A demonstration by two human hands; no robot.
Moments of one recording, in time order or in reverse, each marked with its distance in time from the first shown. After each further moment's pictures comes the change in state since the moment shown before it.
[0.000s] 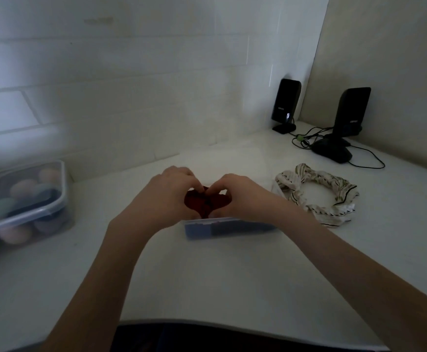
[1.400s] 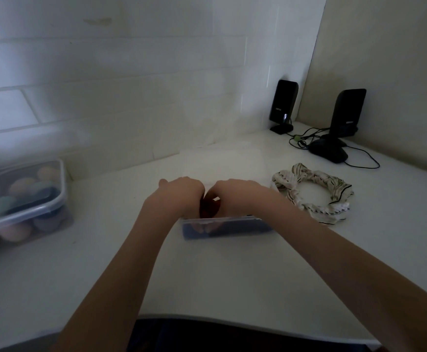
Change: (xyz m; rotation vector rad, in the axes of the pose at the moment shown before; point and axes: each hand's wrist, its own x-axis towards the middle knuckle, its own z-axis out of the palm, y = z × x) left_hand 0.037 0.011 0.022 0.248 -0.338 -0.194; right_hand 0.017 -0.003 0.005 -0.376 -0.200 0.128
